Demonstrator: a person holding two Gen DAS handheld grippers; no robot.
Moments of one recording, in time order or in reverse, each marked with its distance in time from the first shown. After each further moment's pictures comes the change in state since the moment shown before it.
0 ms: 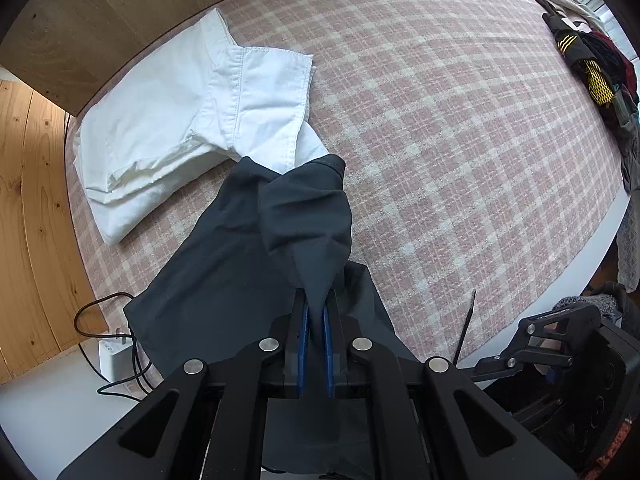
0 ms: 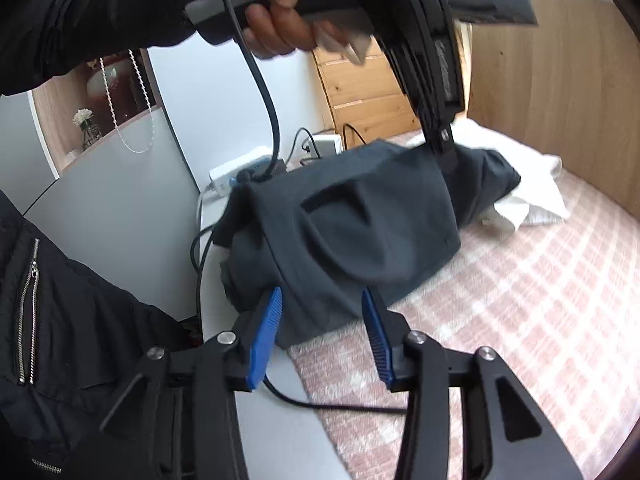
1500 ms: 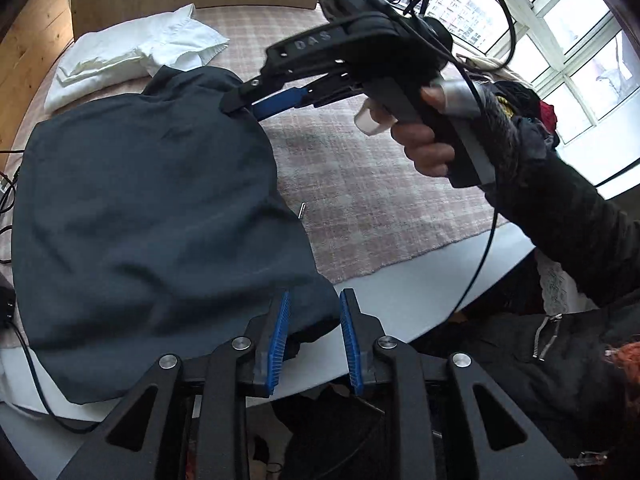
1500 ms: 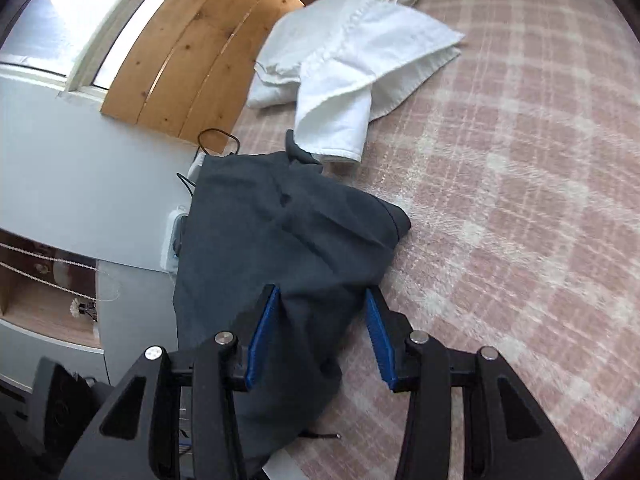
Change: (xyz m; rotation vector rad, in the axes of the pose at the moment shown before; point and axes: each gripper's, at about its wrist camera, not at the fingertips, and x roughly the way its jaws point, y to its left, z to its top) left arm 0.019 -0.109 -0.175 -0.140 -0.344 -0.311; right arm 0.080 -0.199 0.014 0.779 0.324 0.185
